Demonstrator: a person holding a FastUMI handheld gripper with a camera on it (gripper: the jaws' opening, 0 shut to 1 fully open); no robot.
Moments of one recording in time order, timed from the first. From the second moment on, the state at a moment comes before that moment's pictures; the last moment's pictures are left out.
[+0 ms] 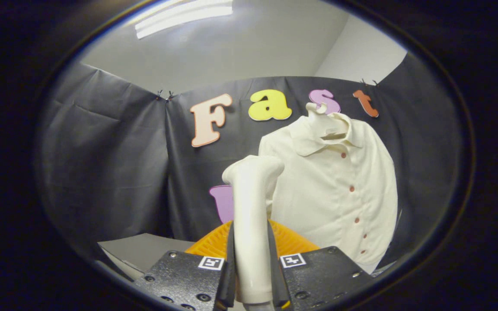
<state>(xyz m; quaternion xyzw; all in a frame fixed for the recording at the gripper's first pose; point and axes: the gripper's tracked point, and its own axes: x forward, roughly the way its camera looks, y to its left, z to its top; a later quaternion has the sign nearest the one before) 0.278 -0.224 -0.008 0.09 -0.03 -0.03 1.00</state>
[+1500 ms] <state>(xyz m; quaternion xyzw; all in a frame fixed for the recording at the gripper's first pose) 0.291 -0.328 -0.106 0.19 -0.01 -0.05 0.98</state>
